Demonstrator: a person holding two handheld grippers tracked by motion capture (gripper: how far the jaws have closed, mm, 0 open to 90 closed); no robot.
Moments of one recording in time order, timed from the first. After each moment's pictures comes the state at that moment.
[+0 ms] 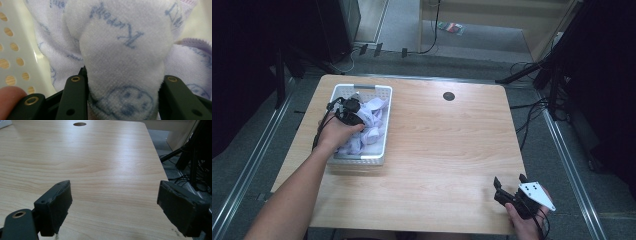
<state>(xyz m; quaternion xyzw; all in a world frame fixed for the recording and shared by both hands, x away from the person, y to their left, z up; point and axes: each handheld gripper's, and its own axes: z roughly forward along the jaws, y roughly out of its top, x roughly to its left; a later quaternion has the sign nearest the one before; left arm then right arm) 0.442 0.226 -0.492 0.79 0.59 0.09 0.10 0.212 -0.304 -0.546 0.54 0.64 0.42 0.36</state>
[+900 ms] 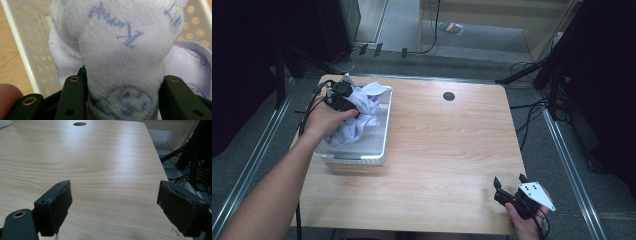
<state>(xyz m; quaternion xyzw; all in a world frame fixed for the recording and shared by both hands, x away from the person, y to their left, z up) 0.434 0.235 -0.416 0.80 0.57 0.11 0.14 0.212 -0.304 -0.546 0.54 0.64 0.42 0.36</state>
